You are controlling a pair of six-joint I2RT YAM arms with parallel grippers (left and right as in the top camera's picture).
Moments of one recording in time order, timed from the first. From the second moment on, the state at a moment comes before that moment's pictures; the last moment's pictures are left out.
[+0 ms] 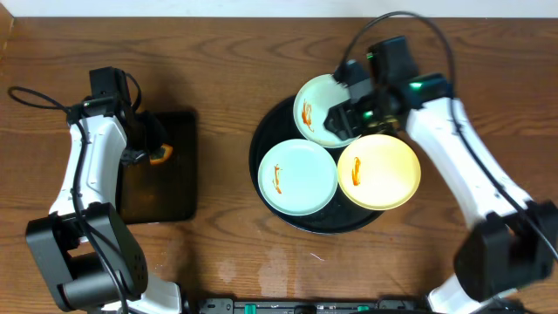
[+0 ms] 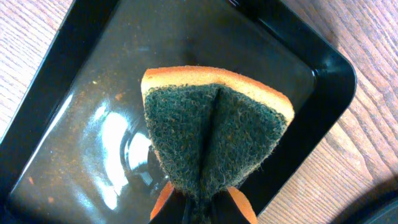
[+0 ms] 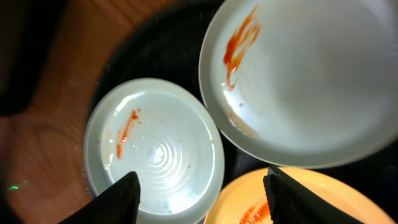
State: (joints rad) left arm 0.23 1.70 1.27 -0.89 0.04 -0.45; right arm 0.35 1.81 1.50 -0.89 -0.35 -0.10
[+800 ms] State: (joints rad) left arm 0.23 1.70 1.27 -0.89 0.04 -0.45; right arm 0.49 2.03 1.48 -0.96 -0.11 0.04
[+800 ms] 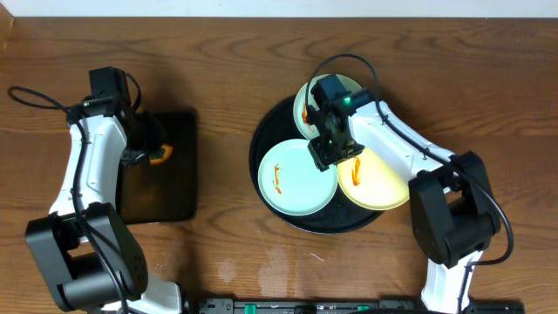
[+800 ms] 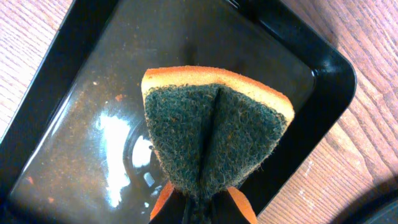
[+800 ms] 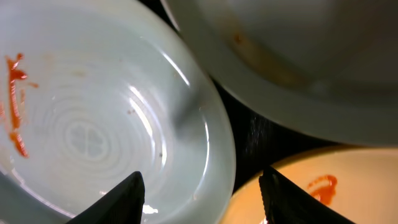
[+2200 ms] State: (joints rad) left arm 0.23 1.70 1.27 -0.89 0.09 -0.41; right arm 0.49 2.04 1.41 -0.85 -0.09 0.04
